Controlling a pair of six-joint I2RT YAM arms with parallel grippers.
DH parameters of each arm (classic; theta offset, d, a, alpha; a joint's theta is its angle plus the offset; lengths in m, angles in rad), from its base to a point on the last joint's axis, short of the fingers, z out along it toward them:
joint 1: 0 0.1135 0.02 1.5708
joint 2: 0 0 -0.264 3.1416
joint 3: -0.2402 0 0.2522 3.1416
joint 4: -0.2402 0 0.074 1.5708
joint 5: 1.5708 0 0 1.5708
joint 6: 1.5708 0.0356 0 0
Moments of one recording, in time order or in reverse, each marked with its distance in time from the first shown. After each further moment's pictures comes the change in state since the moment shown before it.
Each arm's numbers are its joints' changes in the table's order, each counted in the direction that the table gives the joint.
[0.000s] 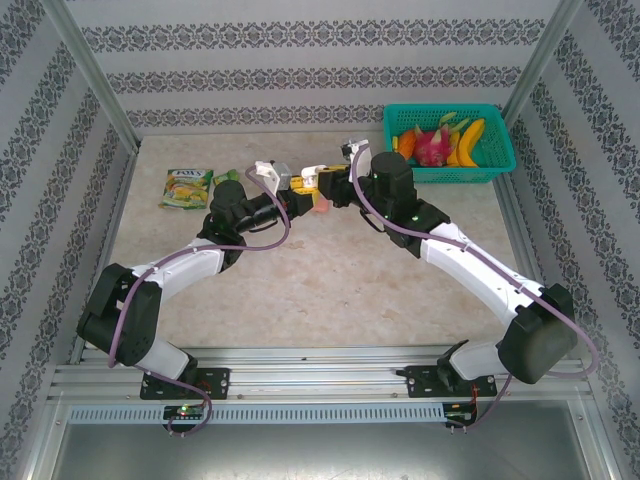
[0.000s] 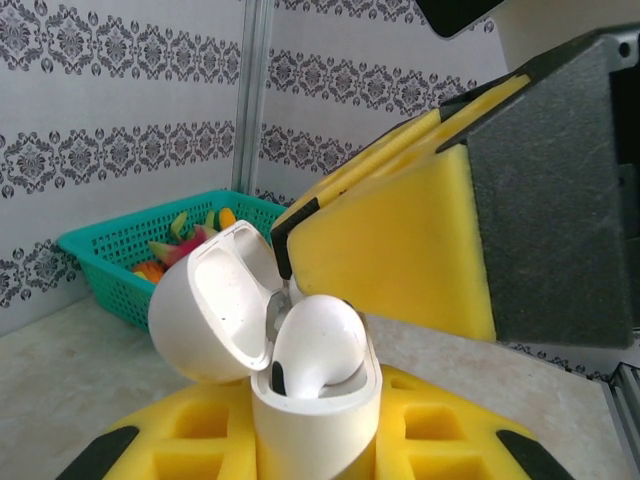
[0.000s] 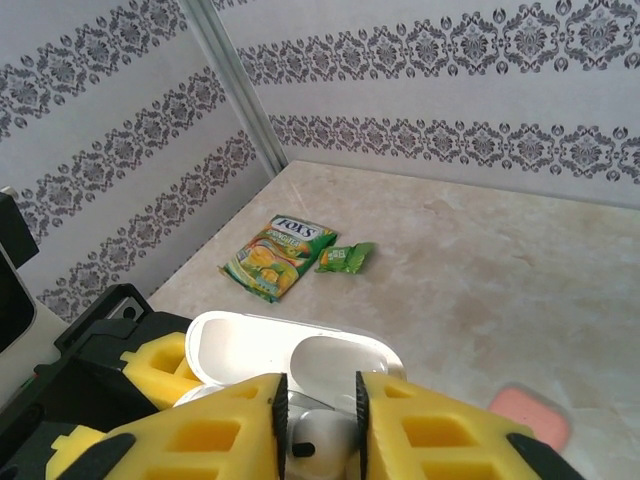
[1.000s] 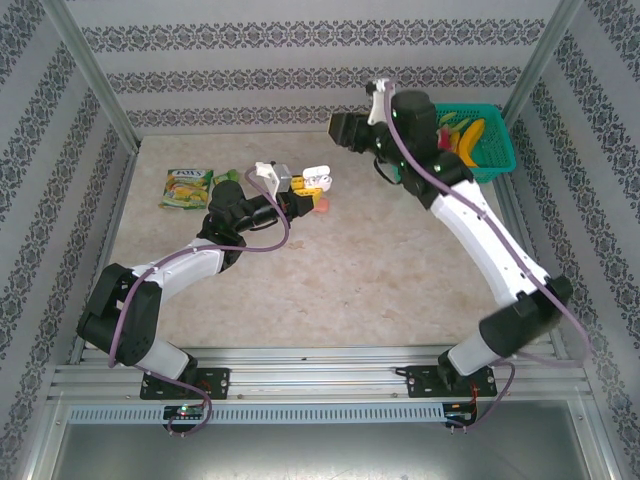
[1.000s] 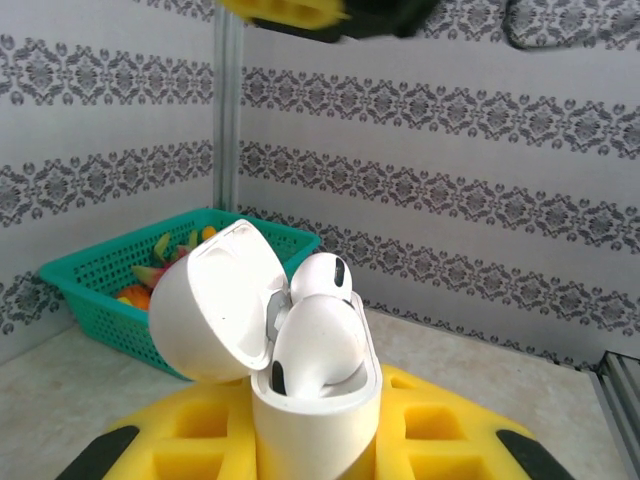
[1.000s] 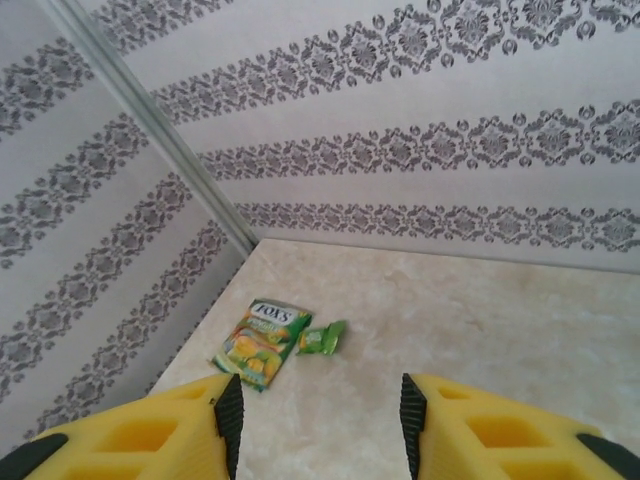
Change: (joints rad) left arm 0.003 0.000 0.001 0.042 0.061 0.034; right arm -0.130 -0.196 -0.576 -0.393 0.005 0.090
